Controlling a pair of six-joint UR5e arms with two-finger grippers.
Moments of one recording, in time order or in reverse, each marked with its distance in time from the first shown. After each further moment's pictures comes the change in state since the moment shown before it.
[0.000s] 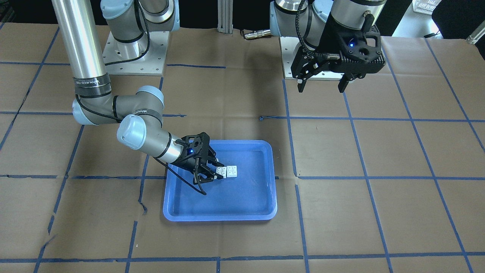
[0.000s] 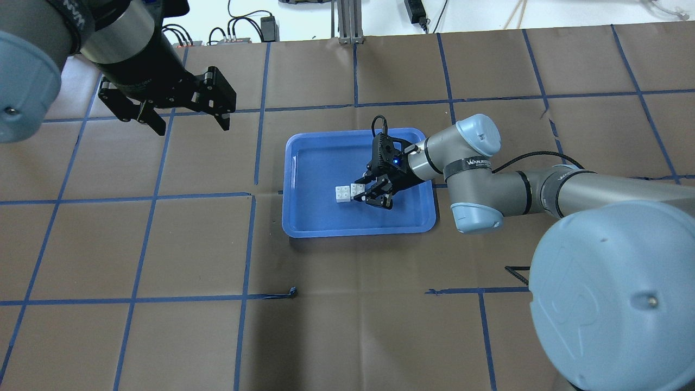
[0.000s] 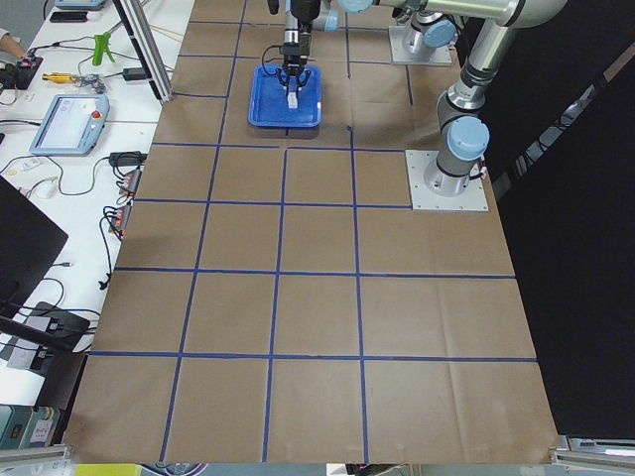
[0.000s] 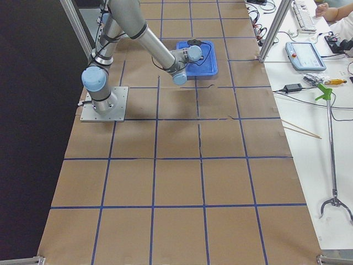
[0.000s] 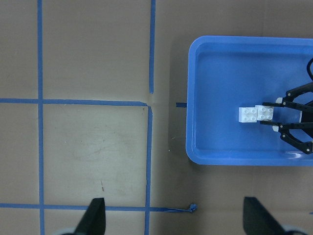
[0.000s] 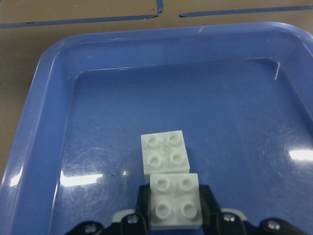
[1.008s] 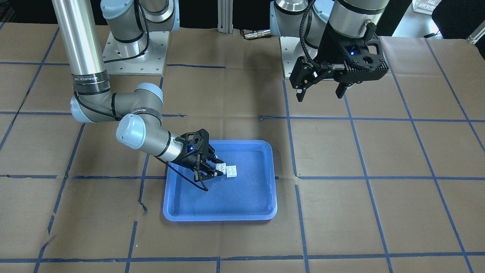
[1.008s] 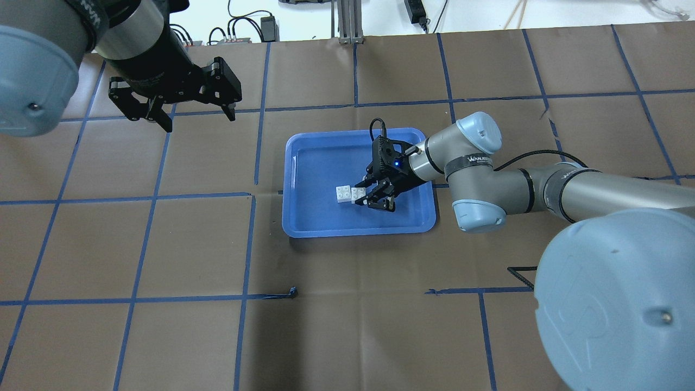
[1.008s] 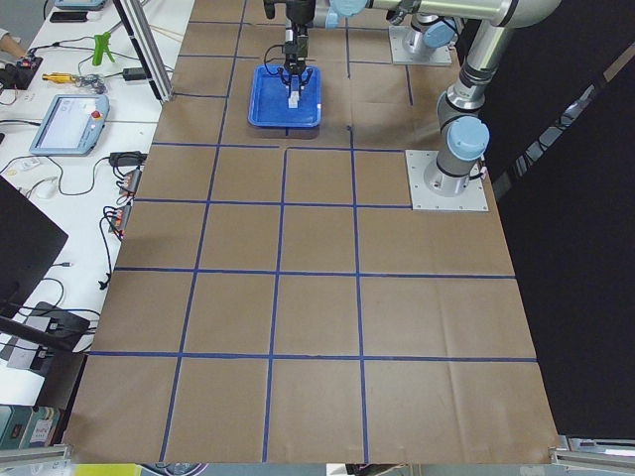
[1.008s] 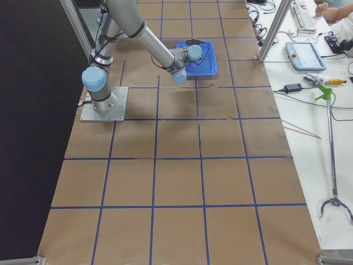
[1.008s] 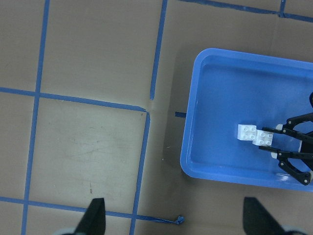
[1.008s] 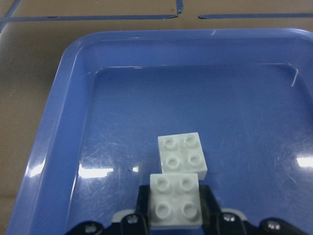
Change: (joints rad) left arm -0.005 -0.023 0.002 0.046 -0.002 -0.117; right arm 0.000 -0.017 0.000 0.063 -0.001 -0.077
